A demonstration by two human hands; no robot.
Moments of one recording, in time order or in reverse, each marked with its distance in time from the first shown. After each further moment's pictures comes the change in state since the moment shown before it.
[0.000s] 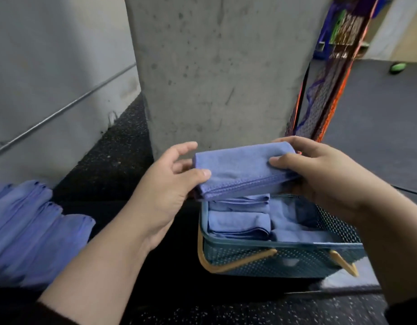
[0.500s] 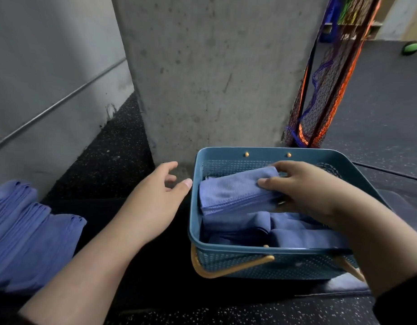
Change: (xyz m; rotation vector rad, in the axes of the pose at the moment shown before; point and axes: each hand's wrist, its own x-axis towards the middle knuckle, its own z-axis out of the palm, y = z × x) left_hand 0.020 -0.031 -0.010 0.850 0.083 -0.072; right_hand 0.037 0.062 -0.017 -0.298 0.018 0.195
